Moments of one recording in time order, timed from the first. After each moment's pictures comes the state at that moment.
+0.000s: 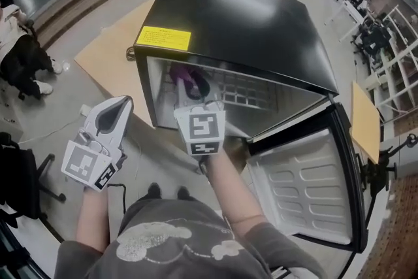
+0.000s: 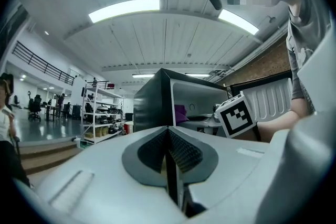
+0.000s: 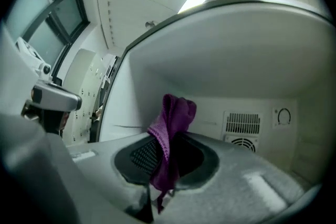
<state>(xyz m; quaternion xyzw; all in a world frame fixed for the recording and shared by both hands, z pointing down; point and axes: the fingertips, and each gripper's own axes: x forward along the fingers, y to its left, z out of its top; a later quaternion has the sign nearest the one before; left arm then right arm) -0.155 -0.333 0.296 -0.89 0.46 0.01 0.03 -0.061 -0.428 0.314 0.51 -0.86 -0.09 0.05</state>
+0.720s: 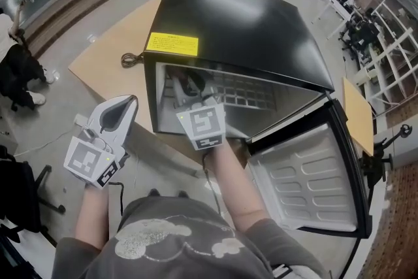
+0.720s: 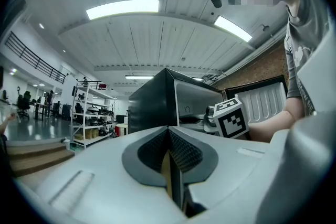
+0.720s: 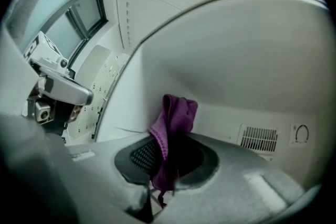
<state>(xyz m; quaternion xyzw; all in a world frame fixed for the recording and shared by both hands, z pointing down) -0.157 -0.346 0.295 -0.91 0.42 0.03 0.03 -0.086 -0.439 0.309 0.46 -0.87 -0.15 0.06</state>
